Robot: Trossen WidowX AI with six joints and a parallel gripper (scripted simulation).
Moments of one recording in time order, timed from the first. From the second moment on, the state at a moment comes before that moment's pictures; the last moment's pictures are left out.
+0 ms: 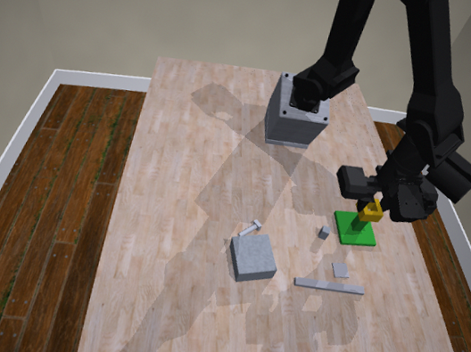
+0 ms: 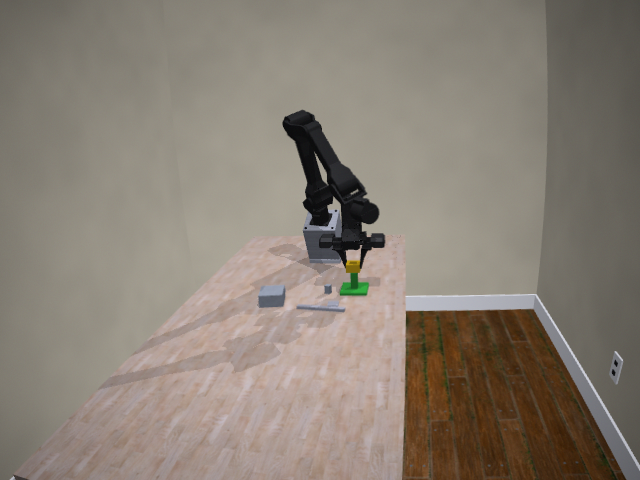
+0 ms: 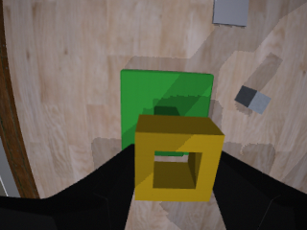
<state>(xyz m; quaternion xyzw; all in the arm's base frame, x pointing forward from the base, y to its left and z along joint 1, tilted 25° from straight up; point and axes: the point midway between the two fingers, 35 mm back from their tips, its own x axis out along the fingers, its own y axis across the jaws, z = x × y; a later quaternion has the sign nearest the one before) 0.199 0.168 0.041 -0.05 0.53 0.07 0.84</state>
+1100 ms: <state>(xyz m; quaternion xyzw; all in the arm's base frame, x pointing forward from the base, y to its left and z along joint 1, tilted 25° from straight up) 0.201 0.169 0.036 -0.05 0.53 0.07 0.84</state>
